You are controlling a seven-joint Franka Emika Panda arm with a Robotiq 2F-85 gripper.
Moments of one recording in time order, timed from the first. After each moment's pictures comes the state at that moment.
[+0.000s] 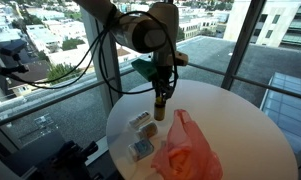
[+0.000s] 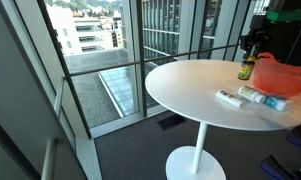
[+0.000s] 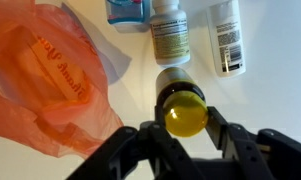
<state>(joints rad) -0.08 0.13 -0.15 -2.17 0.00 2.28 0.16</state>
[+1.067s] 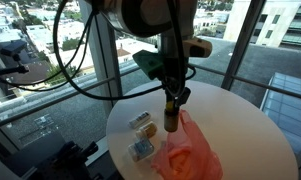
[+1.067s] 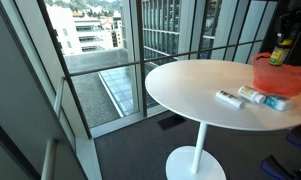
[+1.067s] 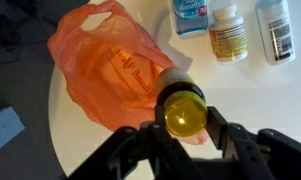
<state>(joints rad) -0.21 -0.09 -0.21 -2.26 -0.10 2.20 0.16</state>
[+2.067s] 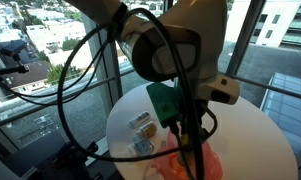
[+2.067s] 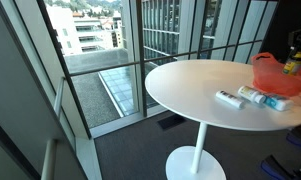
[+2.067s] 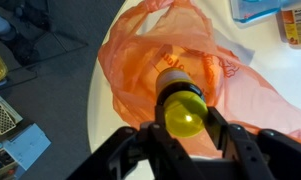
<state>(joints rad) -0.30 0.01 -0.31 -2.31 -0.10 2.36 0.13</state>
